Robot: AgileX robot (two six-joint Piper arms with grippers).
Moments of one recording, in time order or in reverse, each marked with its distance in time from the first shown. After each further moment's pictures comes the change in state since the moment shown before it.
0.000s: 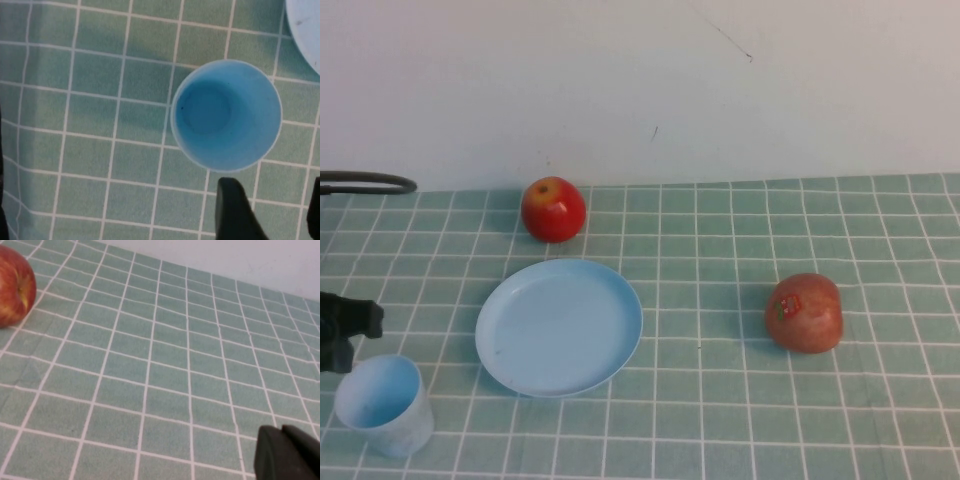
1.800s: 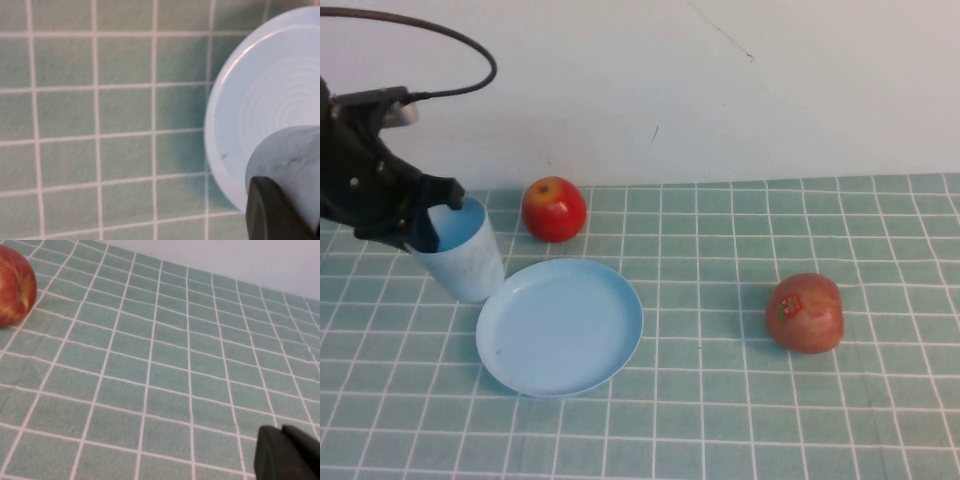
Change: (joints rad) right arm 0.000 0.000 0.000 0.000 0.000 0.000; left arm 0.054 0.572 -0.503 -0.244 0.017 0.279
